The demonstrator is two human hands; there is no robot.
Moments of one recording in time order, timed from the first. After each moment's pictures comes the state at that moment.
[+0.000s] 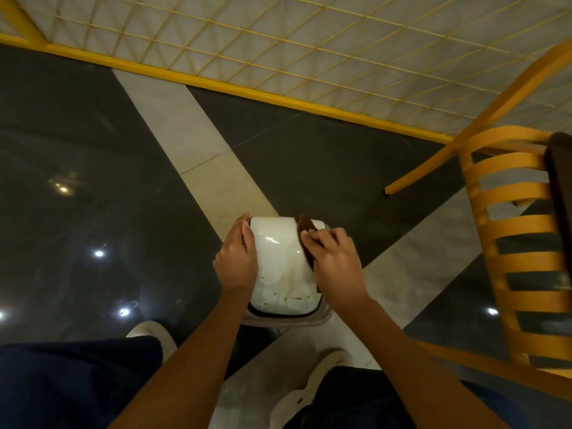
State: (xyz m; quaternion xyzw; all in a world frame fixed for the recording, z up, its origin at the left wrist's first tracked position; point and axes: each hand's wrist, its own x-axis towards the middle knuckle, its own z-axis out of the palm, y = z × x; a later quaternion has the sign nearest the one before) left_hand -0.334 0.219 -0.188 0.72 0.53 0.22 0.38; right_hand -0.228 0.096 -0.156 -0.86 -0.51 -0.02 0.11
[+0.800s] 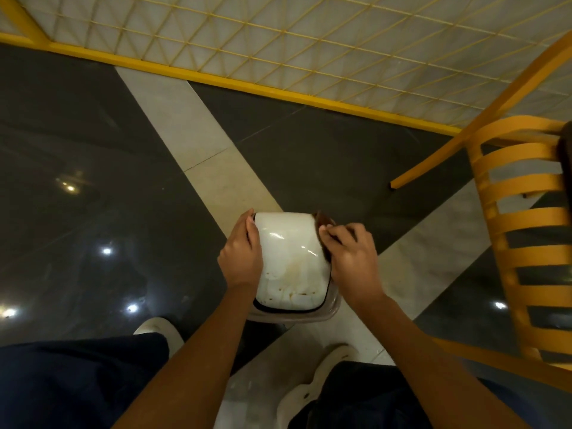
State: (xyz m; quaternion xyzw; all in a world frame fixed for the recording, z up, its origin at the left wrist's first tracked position) left_hand -0.333 0.220 -0.190 0.73 0.53 0.22 0.37; right_hand -0.217 0.083 -0.166 -0.86 -0.50 -0.08 0.12
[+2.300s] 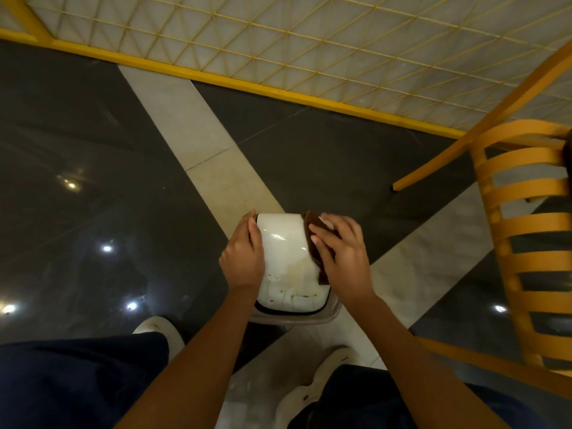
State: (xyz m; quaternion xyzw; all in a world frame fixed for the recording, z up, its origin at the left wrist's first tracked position) left_hand -0.332 0.219 -0.191 0.73 0.54 0.22 0.37; right_hand -0.226 0.101 -0.166 -0.86 -0.40 0.07 0.30
